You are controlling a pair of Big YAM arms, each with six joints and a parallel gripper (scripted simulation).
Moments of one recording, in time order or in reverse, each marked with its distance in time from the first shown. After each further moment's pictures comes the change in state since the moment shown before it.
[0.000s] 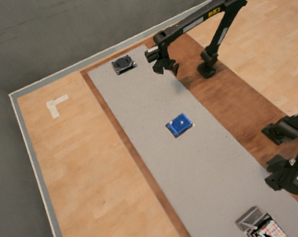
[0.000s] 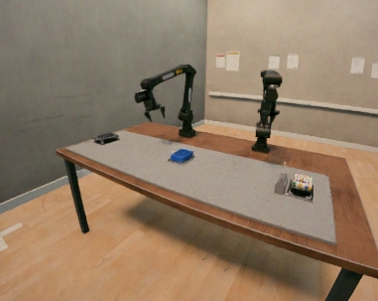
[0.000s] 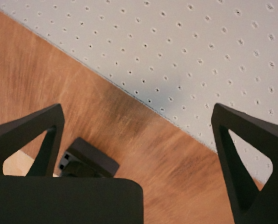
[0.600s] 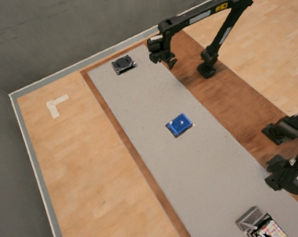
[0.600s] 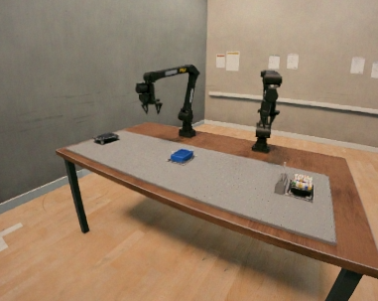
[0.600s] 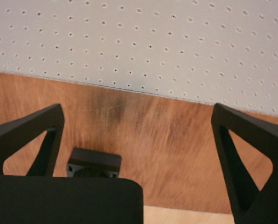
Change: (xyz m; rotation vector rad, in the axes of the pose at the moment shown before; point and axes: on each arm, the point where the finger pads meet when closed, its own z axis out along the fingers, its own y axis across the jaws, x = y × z) left arm 0.000 0.000 0.000 0.000 0.000 0.000; right arm 0.026 -0.028 -0.049 0.267 -0.029 0.335
